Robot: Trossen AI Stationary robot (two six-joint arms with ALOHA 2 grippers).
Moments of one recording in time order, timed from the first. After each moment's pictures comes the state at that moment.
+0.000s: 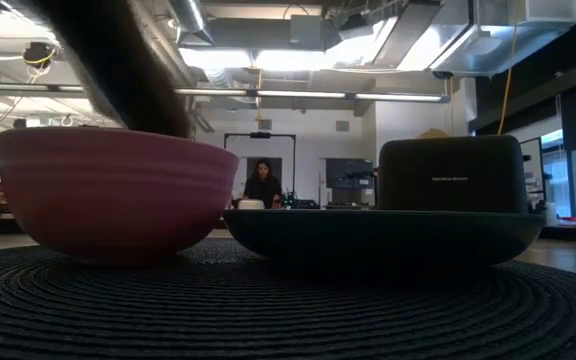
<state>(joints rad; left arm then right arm) -0.09 0.86 1.36 -1.47 -0.21 1.20 0.05 1.32 1.63 -0.60 0.41 0.47</state>
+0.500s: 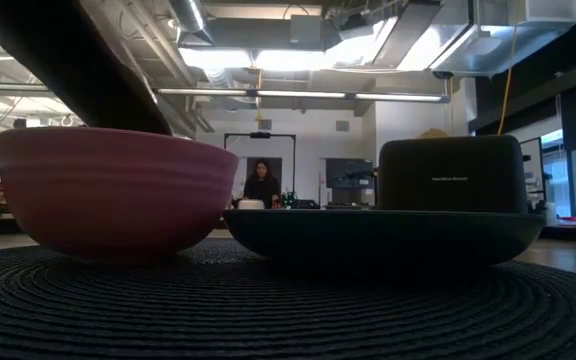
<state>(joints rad) -0.24 0.87 1.36 -1.46 -0.30 1.27 0.05 1.32 1.63 -0.64 0.41 0.49</state>
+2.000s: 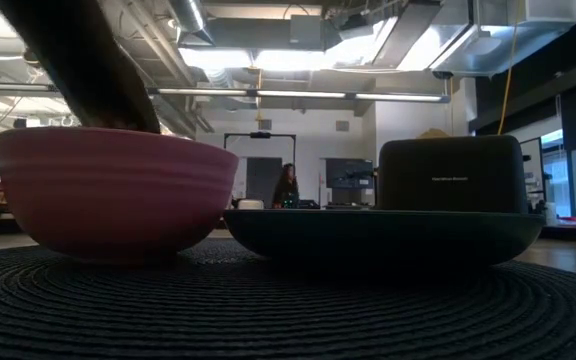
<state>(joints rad) -0.28 0.86 1.36 -1.55 -0.27 0.97 0.05 1.32 1.63 -0.64 0.38 0.52</state>
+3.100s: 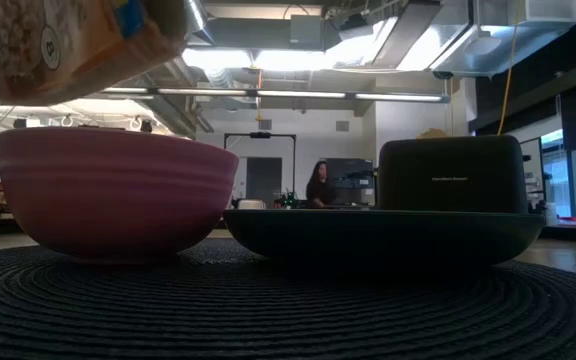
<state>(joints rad) -0.19 0.67 1.36 -1.57 -0.09 0.57 0.05 1.33 1.63 -0.57 0.32 0.46</state>
